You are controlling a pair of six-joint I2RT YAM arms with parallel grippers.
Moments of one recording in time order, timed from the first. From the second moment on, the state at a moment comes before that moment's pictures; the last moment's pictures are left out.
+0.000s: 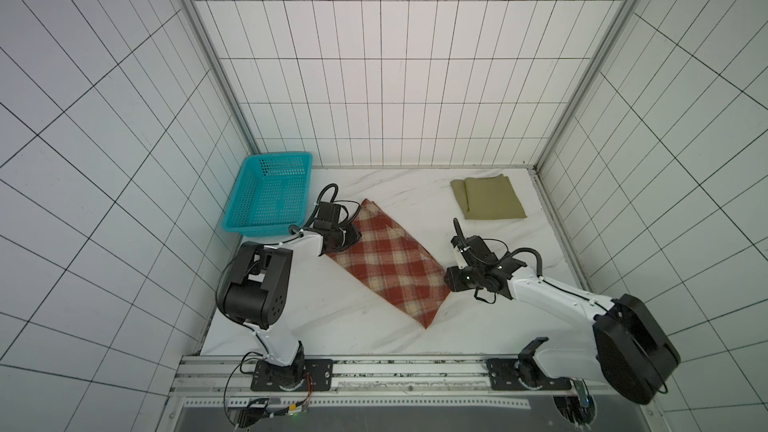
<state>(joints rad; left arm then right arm) -0.22 1.70 0.90 -0.13 0.34 -0.70 0.59 1.26 0.64 -0.40 -0.04 0.36</state>
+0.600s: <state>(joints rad) -0.22 1.68 0.85 -0.12 0.34 -0.69 0.65 1.09 0.65 -0.34 -0.14 0.48</state>
